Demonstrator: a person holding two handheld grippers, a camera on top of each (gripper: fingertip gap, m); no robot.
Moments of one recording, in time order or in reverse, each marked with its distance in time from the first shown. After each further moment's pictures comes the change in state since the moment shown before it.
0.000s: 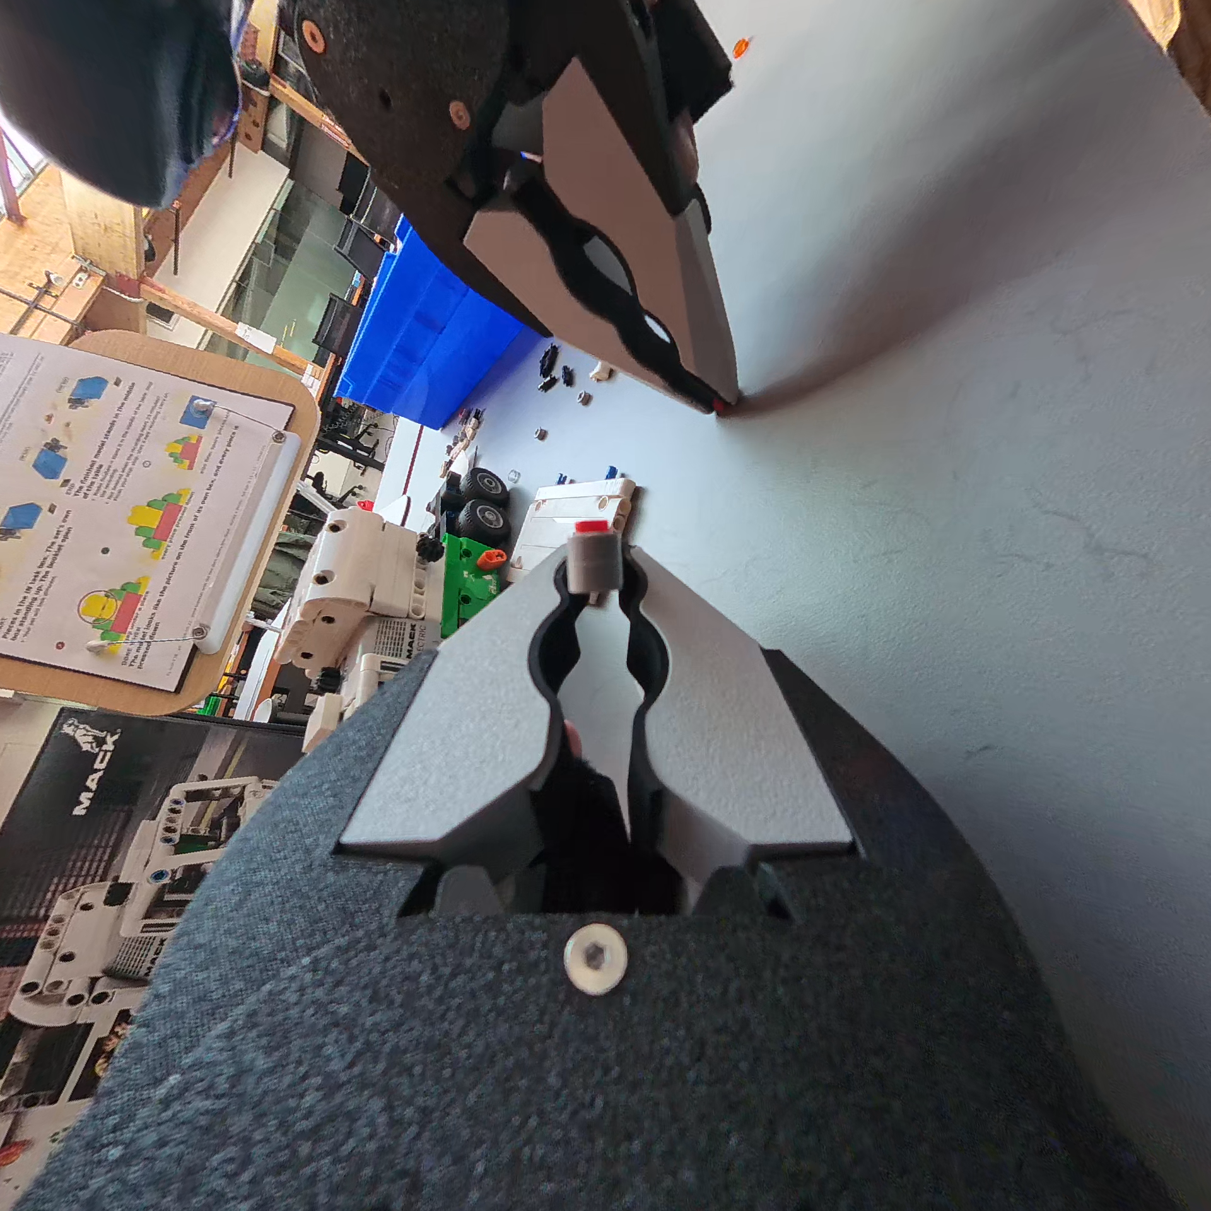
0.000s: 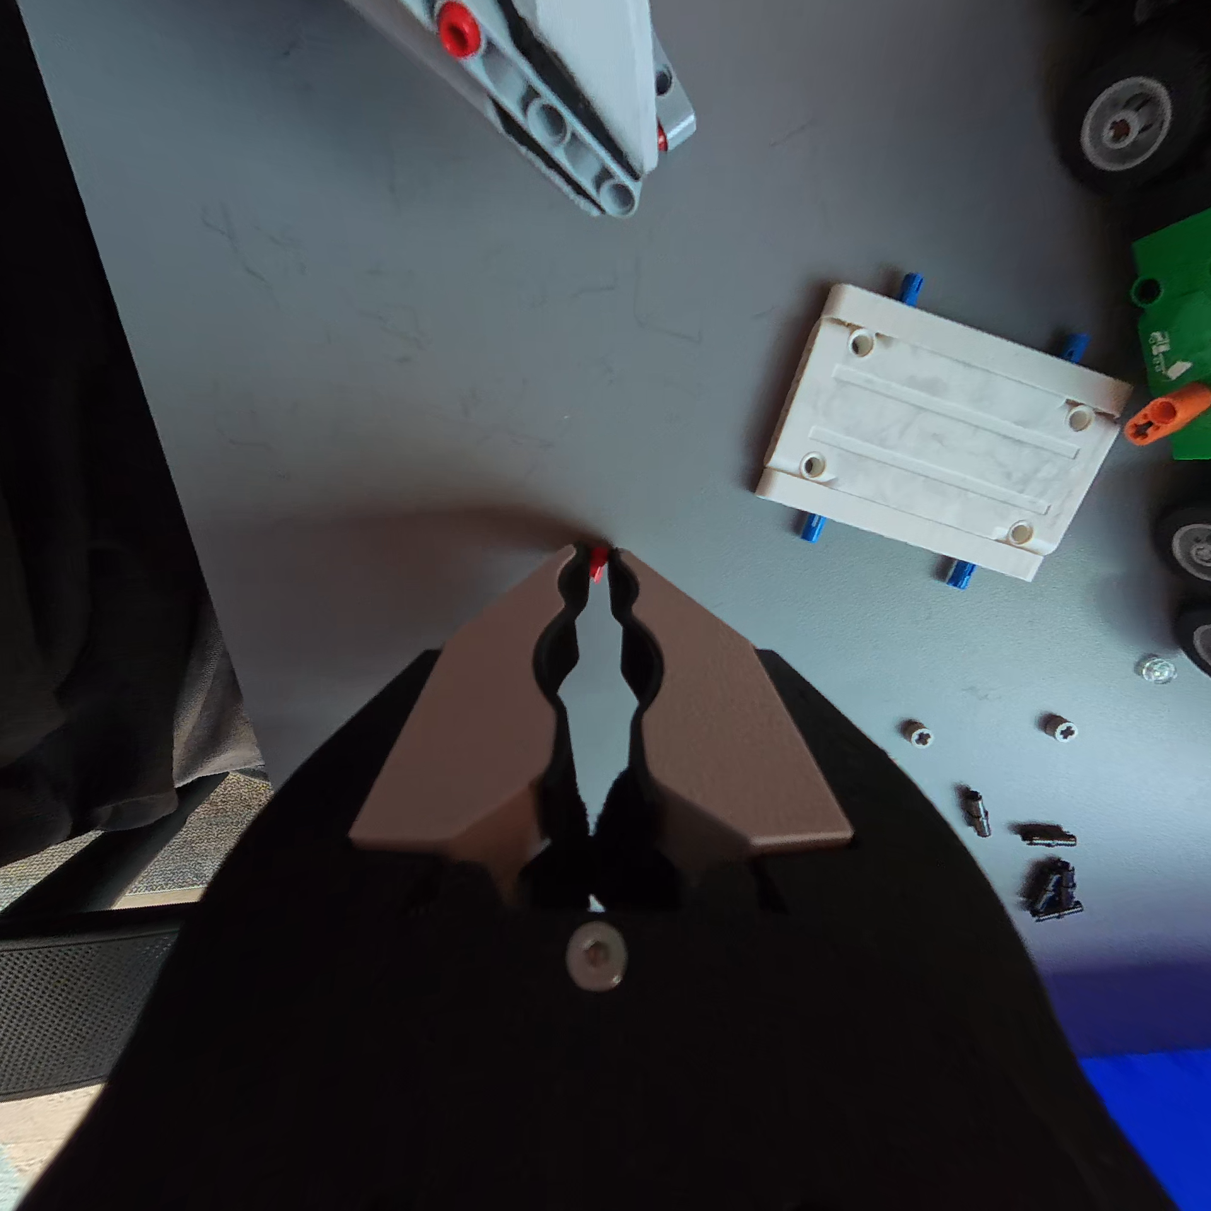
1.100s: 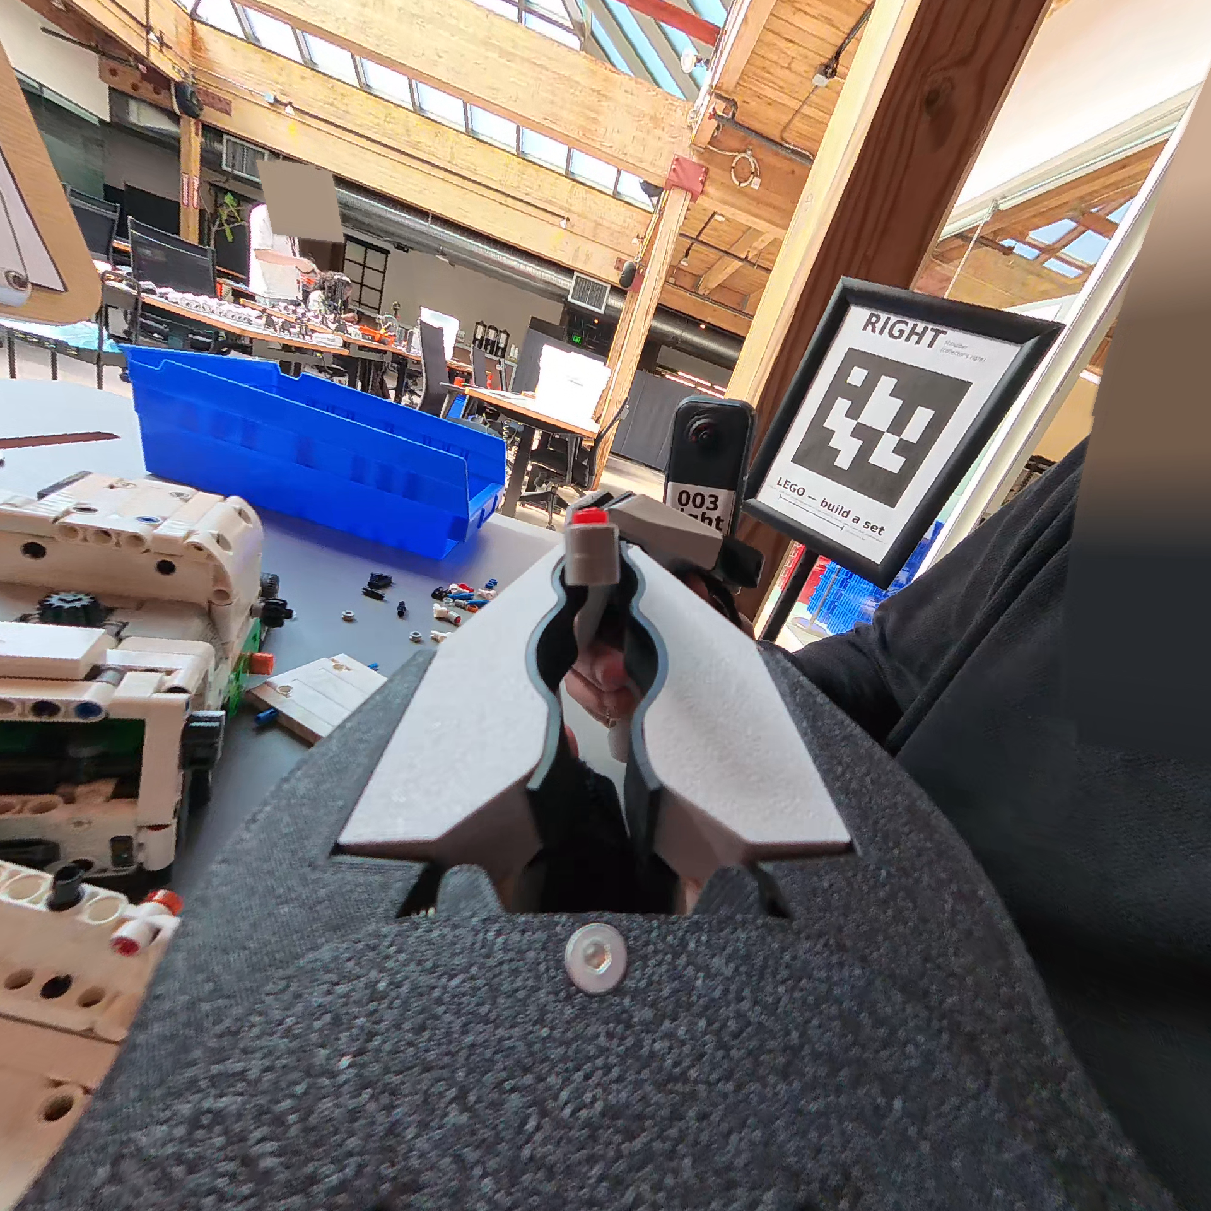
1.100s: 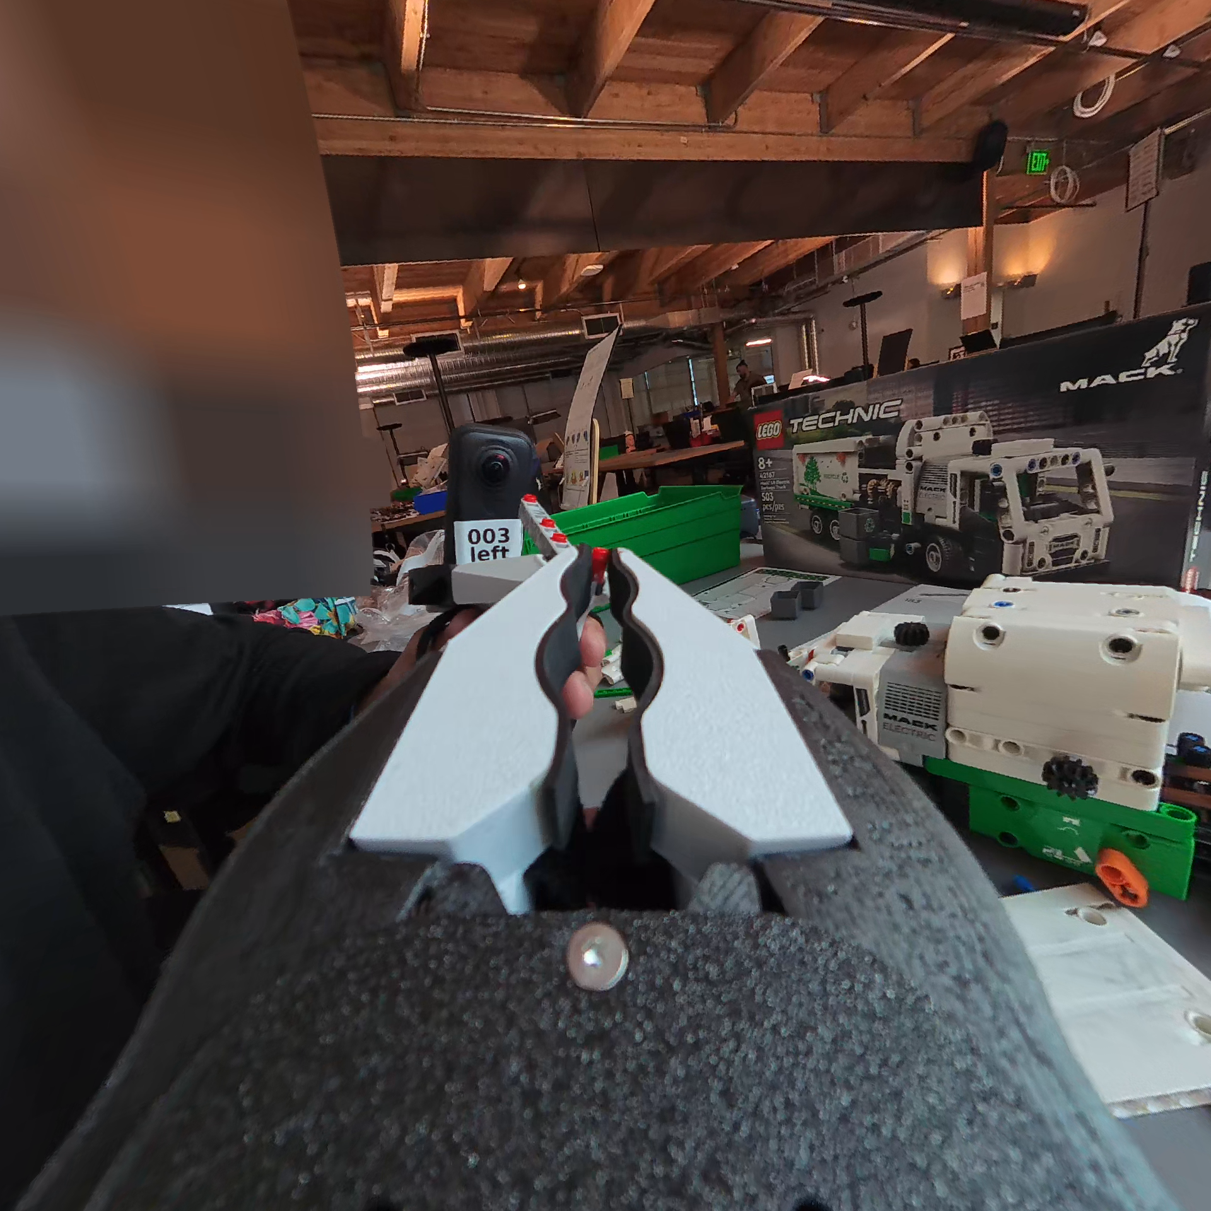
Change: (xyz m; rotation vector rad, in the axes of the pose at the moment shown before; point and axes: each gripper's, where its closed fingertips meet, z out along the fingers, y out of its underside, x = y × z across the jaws) left arm -0.080 -0.047 -0.054 0.666 0.337 -1.184; right arm 0.014 -0.148 -0.117 1.533 0.205 0.370
